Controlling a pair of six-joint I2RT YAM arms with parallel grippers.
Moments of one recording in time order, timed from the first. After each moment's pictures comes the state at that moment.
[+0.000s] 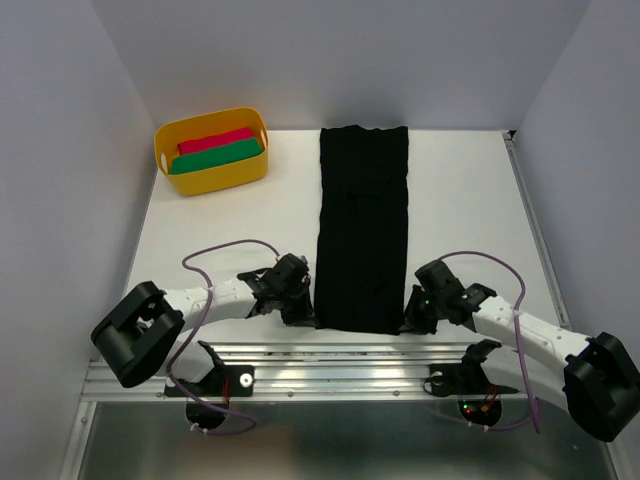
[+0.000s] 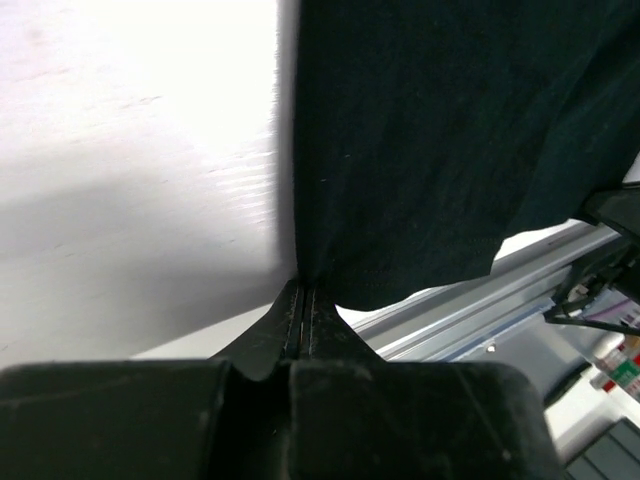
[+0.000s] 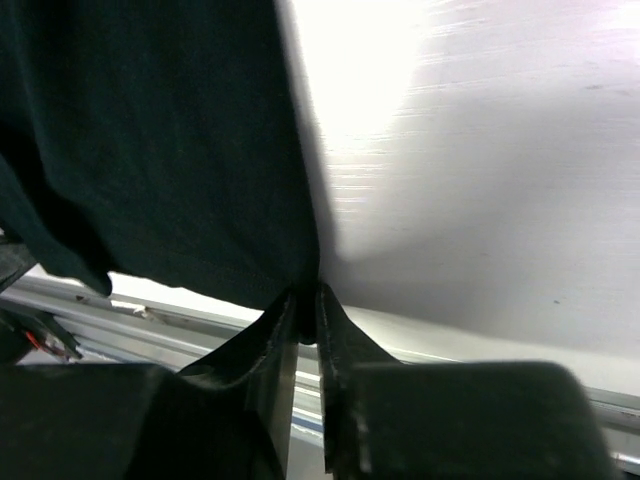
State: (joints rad) left arm -0.83 1.35 0.54 -0.23 0.21 -0.99; right arm 0.61 1.00 0.39 -0.51 -0.16 1.01
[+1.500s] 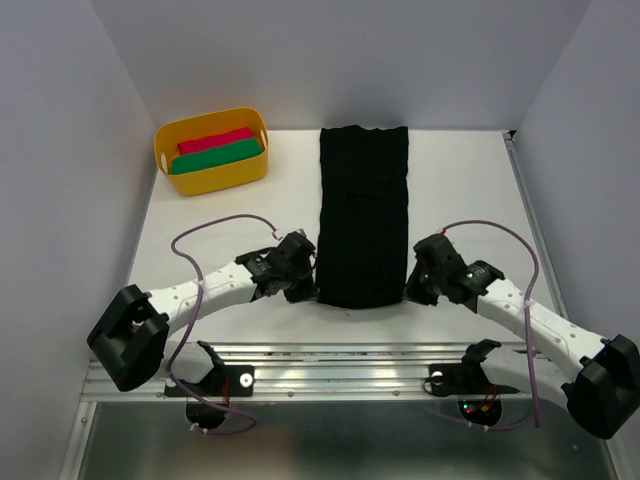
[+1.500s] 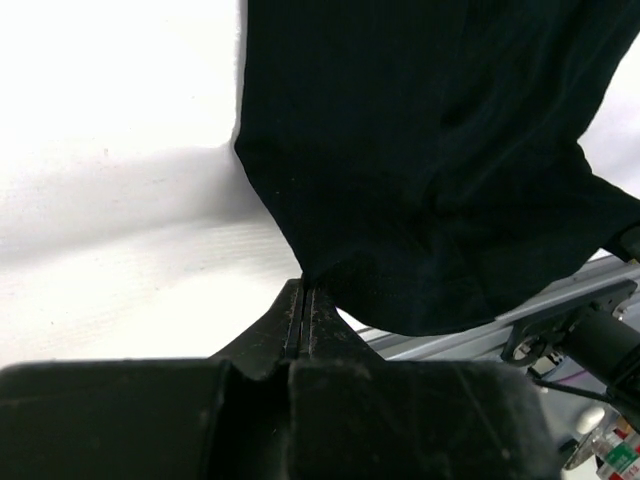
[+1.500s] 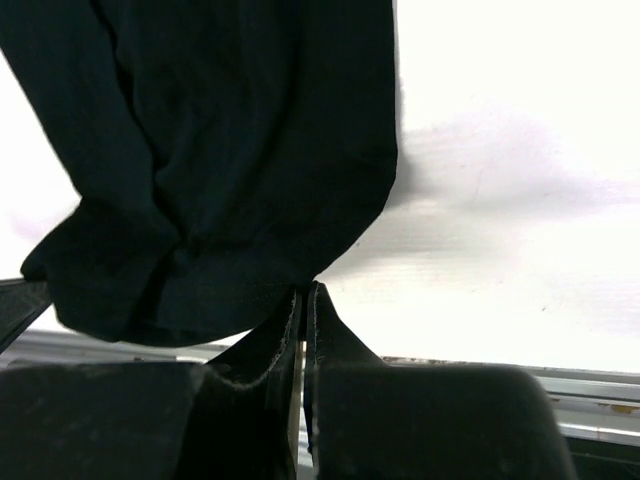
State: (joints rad) left arm -0.83 1.31 0.76 -0.44 0.03 -1.00; right arm 0.61 1.00 0.65 -0.65 0.06 0.98
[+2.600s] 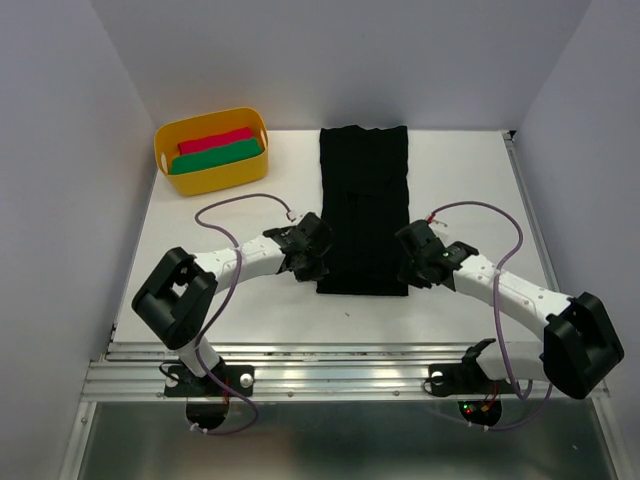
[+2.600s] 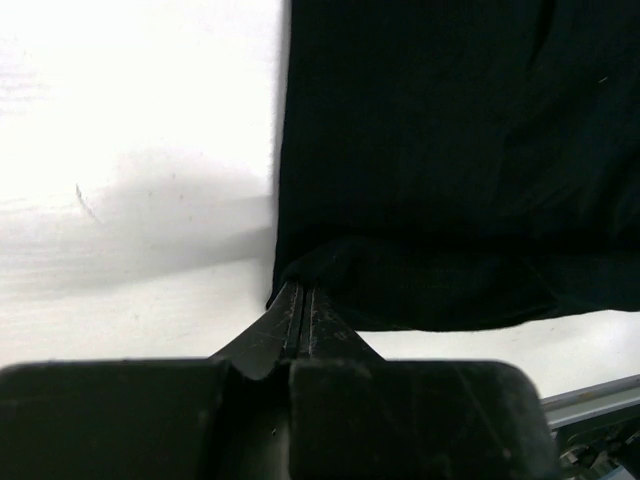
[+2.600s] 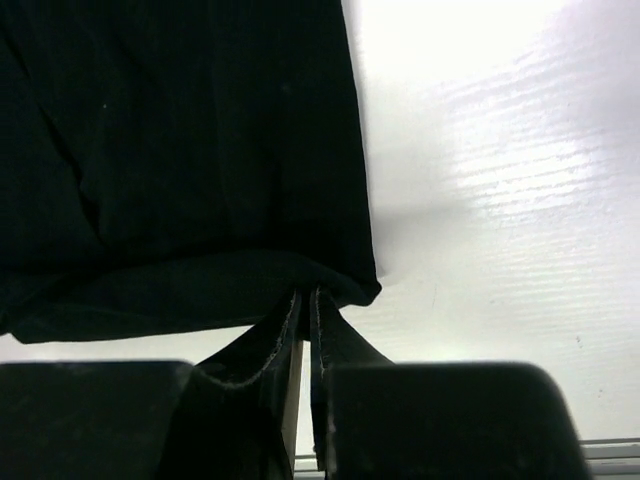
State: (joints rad) left arm -0.76 1.61 0.96 -0.44 -0.06 -0.87; right arm 0.61 1.26 0.77 -0.61 0.29 0.91
